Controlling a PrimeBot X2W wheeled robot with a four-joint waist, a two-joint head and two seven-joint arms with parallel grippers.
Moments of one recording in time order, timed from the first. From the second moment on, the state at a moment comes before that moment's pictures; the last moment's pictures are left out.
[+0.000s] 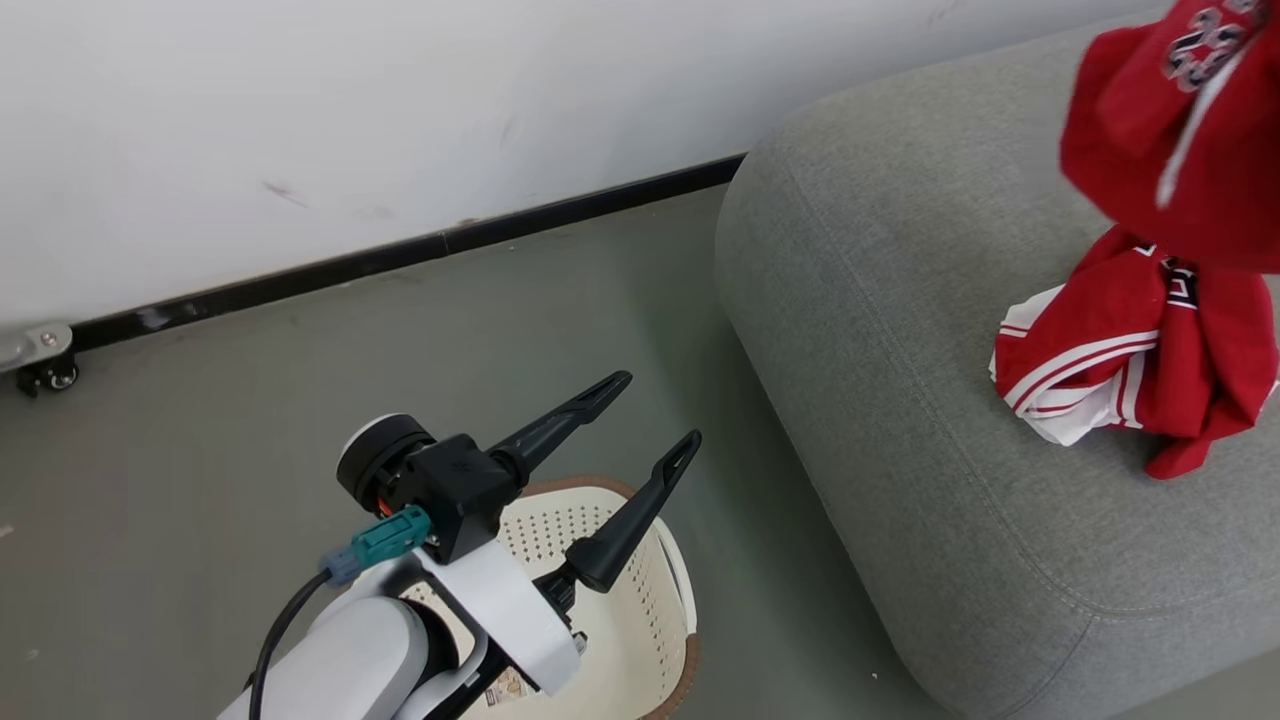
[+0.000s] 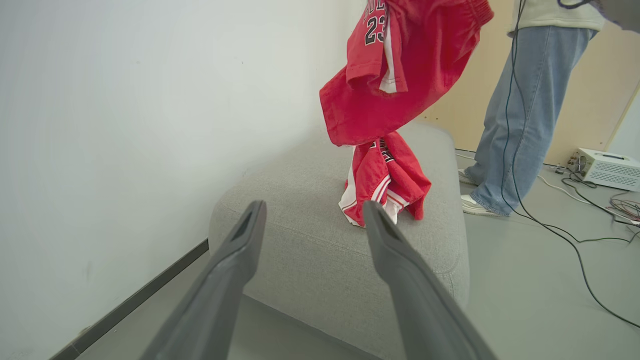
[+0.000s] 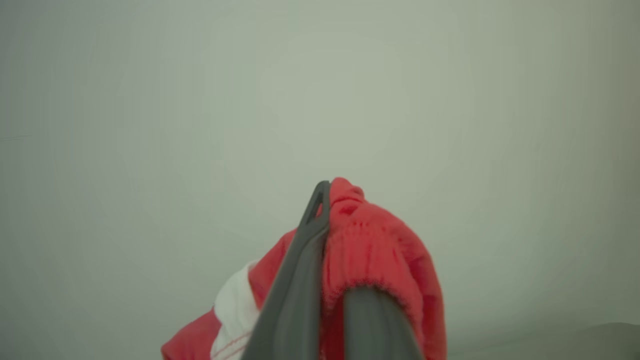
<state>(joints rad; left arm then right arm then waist) -0.45 0.38 -0.72 0.04 -0.54 -0.09 -0.10 -0.94 -0.70 0.20 0.45 0.76 0.12 -0.01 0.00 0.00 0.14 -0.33</state>
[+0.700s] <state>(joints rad) -0.52 0.39 -0.72 -0.02 -0.52 -0.09 -0.06 -0.84 -0.69 0.10 0.81 0.70 0.12 -0.04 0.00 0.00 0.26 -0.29</state>
